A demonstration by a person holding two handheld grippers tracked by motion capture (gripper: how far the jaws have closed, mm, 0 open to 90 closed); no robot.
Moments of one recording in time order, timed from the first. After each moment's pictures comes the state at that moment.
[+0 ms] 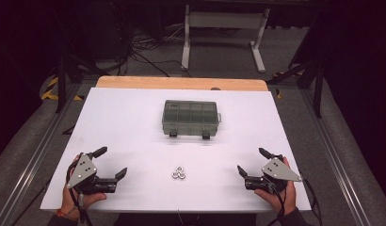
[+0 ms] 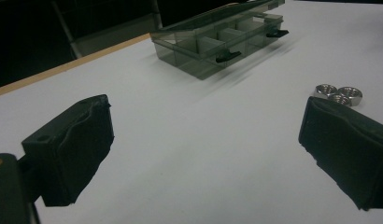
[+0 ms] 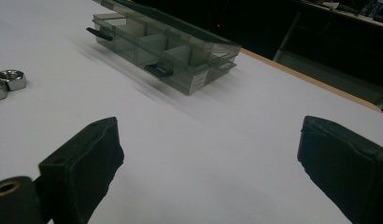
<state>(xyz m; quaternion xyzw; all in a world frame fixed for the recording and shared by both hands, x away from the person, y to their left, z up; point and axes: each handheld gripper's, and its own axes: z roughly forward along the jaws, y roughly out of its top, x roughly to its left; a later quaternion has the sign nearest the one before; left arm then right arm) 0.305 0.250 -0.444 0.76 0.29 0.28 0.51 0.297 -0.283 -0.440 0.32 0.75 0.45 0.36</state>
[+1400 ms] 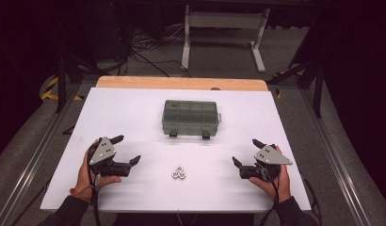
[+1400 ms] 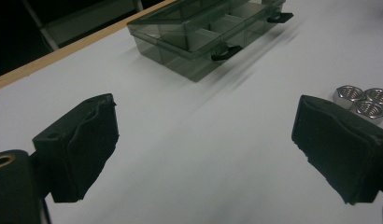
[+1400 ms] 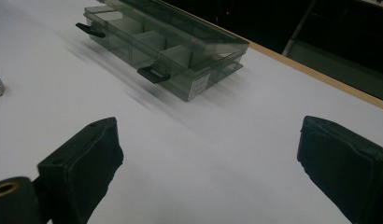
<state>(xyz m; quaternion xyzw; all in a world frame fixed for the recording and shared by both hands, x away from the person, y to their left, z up) 0.356 0.215 -0.438 0.80 0.27 0.24 0.48 0.332 -0.271 -0.433 0.32 0.77 0.44 0.34</state>
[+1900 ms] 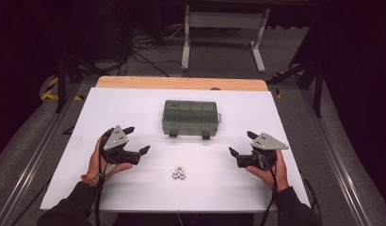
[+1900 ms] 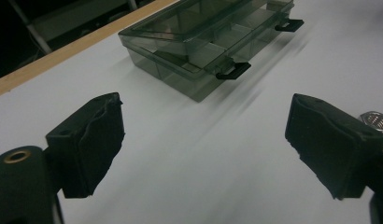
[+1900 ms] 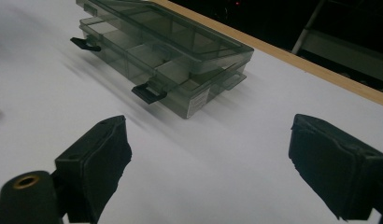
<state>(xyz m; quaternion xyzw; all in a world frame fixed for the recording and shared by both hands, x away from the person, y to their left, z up) 0.391 0.191 -0.428 0.82 0.26 0.23 0.46 0.362 -0.264 -0.416 0.33 0.78 0.44 0.30</state>
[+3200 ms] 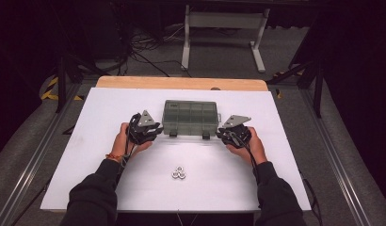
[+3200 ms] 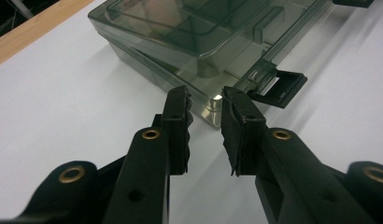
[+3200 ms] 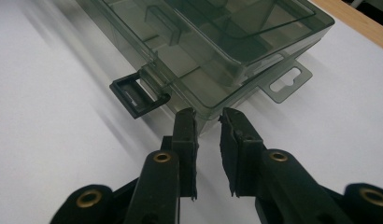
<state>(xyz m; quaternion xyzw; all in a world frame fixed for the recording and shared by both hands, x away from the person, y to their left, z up) 0.457 0.134 -0.437 0.86 0.28 0.20 0.38 0.444 -0.214 -0.432 0.30 0.86 0.34 0.23</state>
